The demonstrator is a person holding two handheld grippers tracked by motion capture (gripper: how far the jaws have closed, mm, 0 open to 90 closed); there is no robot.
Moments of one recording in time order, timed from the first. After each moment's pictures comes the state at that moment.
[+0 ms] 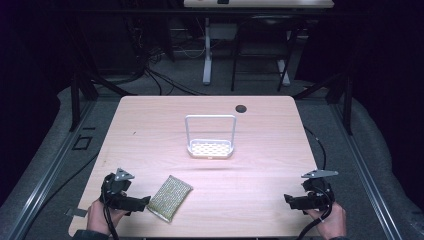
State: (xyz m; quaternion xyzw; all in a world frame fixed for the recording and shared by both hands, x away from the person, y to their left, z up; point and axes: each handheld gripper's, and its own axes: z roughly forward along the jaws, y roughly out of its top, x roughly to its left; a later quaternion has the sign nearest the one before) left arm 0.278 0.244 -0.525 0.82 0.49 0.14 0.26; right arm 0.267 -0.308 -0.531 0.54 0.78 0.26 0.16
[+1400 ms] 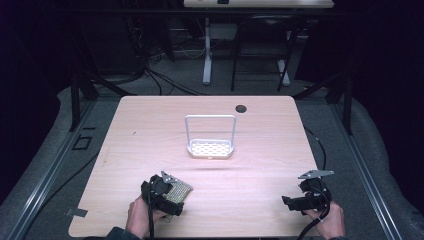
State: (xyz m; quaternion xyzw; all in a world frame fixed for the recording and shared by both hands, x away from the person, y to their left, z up) left arm 0.291 0.146 -0.554 0.87 0.43 0.11 0.21; right arm 0.270 -0.305 -0.536 0.52 0.80 0.26 0.14
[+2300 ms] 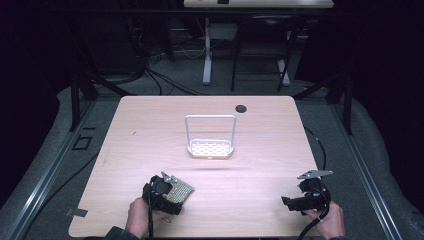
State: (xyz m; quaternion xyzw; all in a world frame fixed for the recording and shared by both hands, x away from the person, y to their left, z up) left arm 0.292 0.146 -0.560 0.87 0.44 0.10 0.19; right arm 0.271 -0.304 -0.539 0.52 0.80 0.26 0.13
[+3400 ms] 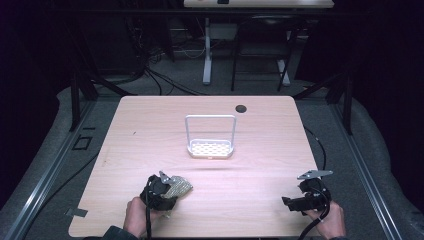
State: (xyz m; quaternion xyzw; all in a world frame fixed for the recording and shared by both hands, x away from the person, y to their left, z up) left arm 0.290 0.151 -0.555 0.87 0.43 0.12 0.21; right arm 0.271 -0.305 -0.538 0.51 0.81 0.25 0.13
